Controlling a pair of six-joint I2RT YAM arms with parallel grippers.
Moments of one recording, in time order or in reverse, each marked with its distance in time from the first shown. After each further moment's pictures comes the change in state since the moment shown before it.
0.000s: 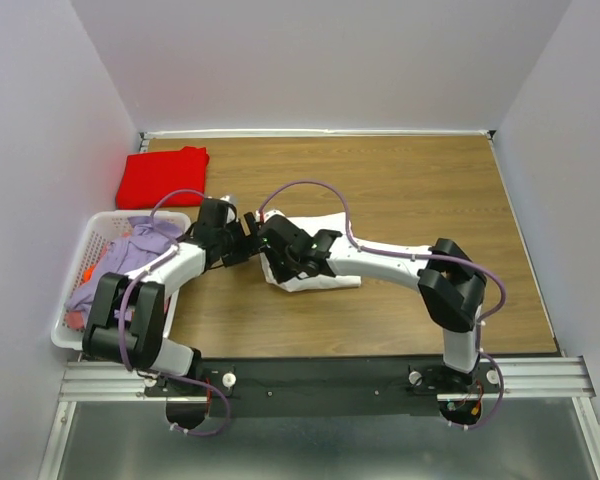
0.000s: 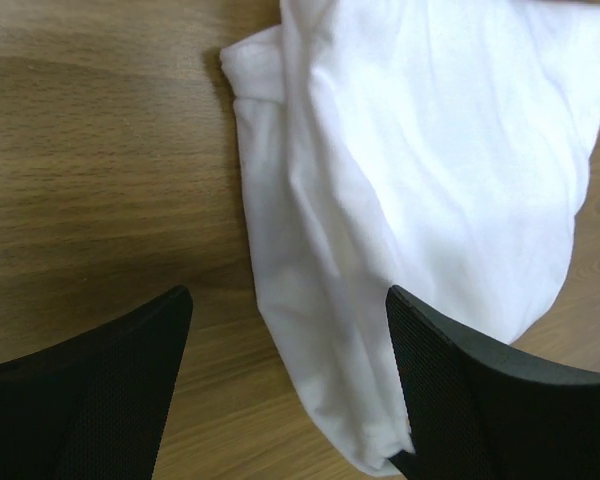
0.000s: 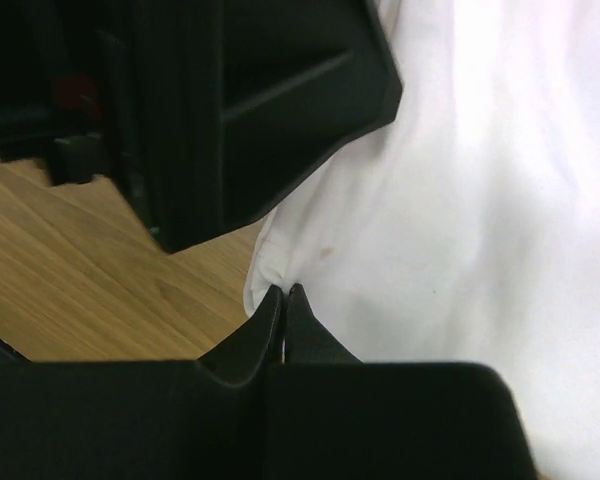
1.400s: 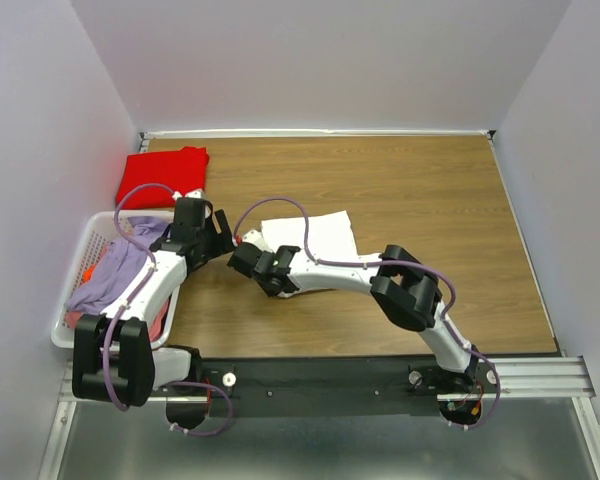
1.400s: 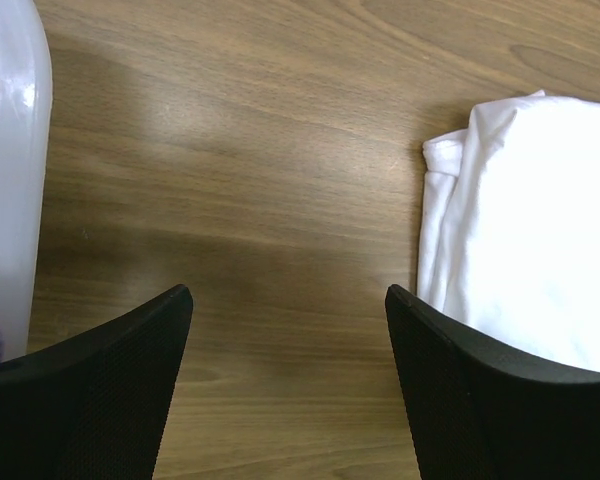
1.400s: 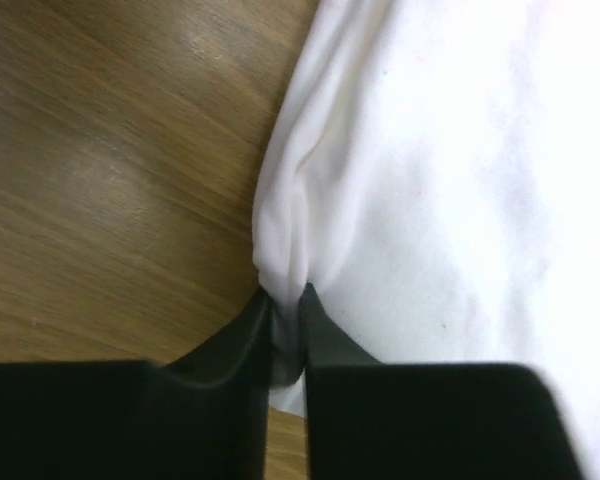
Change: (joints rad) left arm 0.100 -0.222 0.024 -0.221 -0.298 0.158; right arm 0.114 0.280 0.236 -0.213 0.264 -0.044
